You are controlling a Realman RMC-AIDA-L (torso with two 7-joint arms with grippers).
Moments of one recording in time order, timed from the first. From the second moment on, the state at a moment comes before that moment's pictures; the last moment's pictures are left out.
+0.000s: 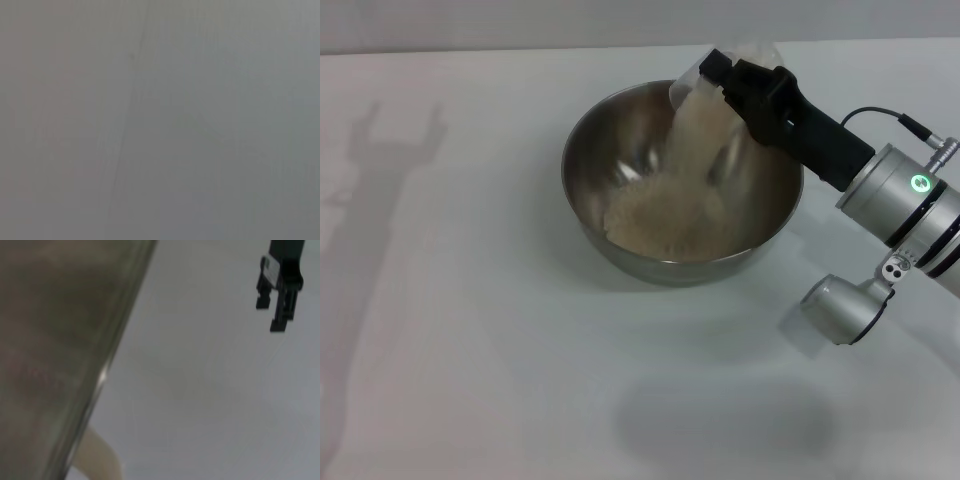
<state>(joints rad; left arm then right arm) -0.31 -2.06 -1.43 -0.54 2.84 1.20 -0.27 0.68 2.08 0.16 0.08 -2.11 -1.37 -1.54</state>
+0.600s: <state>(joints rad) -0.31 -2.07 -1.42 -0.55 2.83 1.21 -0.28 0.76 2.08 0.05 -0.07 -2.21 -1.39 -1.60</state>
